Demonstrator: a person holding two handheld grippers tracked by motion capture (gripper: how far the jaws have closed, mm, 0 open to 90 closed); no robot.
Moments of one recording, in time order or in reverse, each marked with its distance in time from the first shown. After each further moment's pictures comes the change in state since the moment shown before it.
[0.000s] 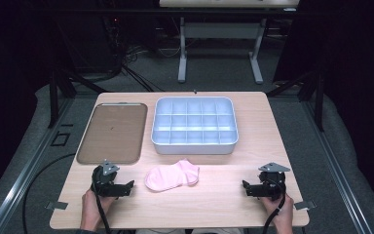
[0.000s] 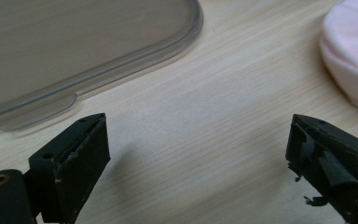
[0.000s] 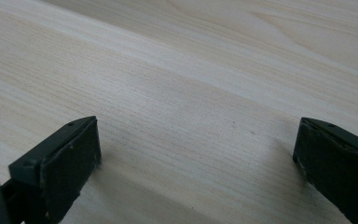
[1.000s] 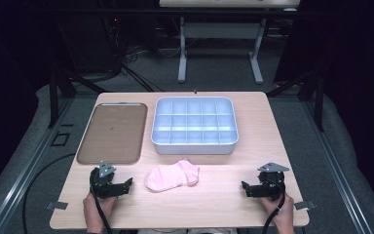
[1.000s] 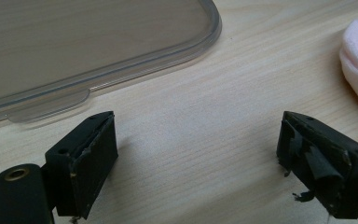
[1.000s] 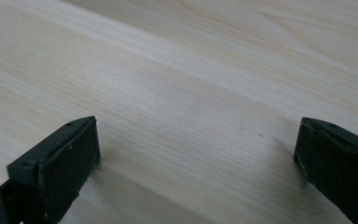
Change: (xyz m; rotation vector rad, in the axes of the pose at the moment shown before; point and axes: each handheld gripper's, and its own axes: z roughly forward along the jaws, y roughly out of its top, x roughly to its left) left arm 0.005 -0.012 0.007 -0.075 0.031 -0.068; right arm 0.000 0.001 0.001 0.000 0.019 -0.022
